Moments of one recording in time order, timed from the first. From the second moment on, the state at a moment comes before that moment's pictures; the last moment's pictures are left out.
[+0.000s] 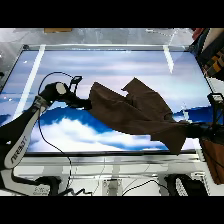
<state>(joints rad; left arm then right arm) -0.21 -1.61 1.31 1.20 -1.02 -1.34 -0.18 -0.52 0.82 -1.44 1.34 1.39</state>
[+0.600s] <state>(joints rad) -0.22 -1.71 1.31 1.18 -0.98 -1.31 -0.18 -0.52 0.82 -1.46 1.26 1.40</state>
